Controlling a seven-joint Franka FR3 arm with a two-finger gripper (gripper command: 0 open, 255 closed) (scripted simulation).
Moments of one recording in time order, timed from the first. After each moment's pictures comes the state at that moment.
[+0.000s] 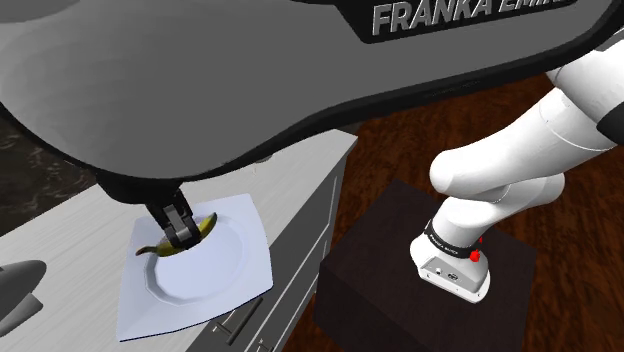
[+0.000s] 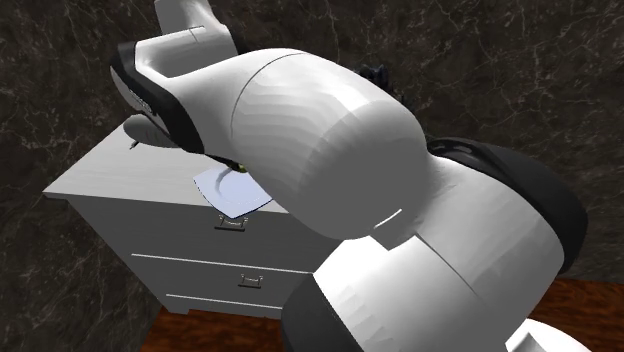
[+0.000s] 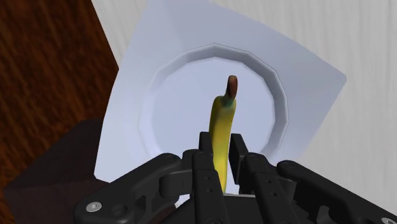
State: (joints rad) arm -0.98 -0.36 1.84 -1.59 0.27 1.68 2.60
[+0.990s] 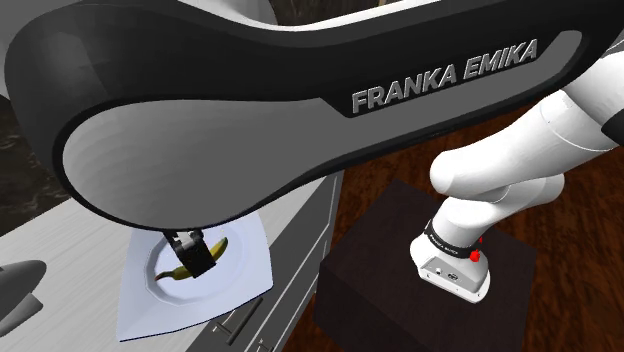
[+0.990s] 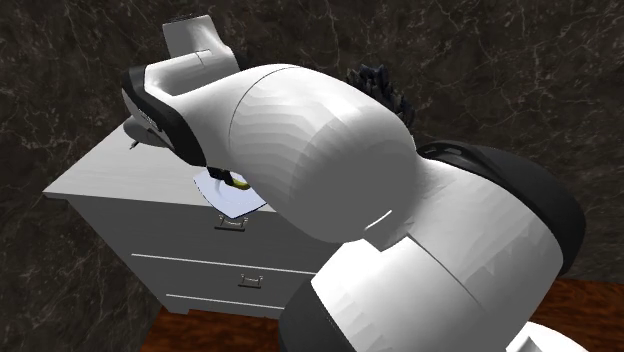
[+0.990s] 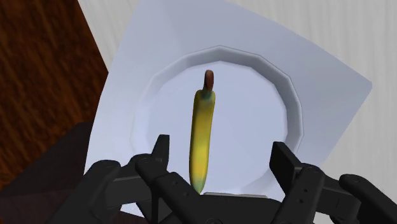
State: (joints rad) arm -0.96 -0.36 1.84 -1.67 0.28 1.76 2.59
